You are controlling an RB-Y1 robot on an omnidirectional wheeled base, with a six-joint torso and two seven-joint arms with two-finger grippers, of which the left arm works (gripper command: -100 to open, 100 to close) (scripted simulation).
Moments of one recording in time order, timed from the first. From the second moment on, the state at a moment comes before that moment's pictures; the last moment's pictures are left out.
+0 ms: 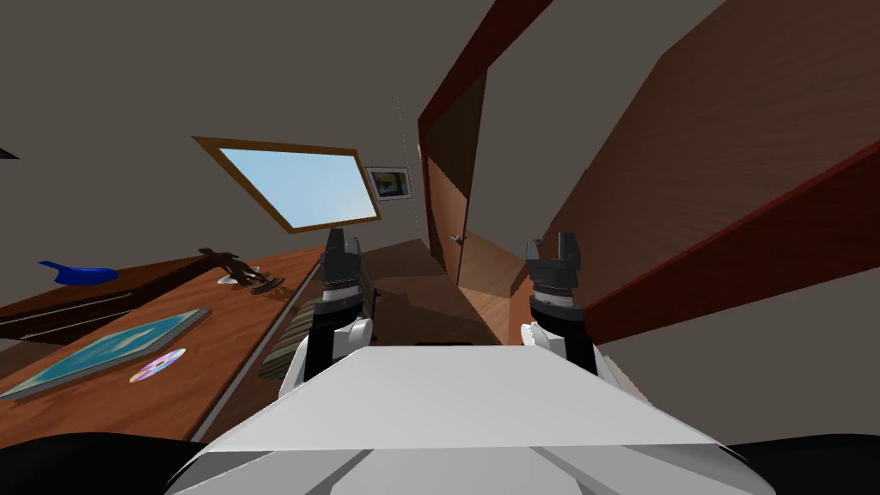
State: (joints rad) arm 0.46 -0.01 0.06 -2.40 -0.11 -0.42 -0.17
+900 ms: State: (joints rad) arm 0.40 0.04 0.00 -2.22 -0.13 -0.47 -0.11
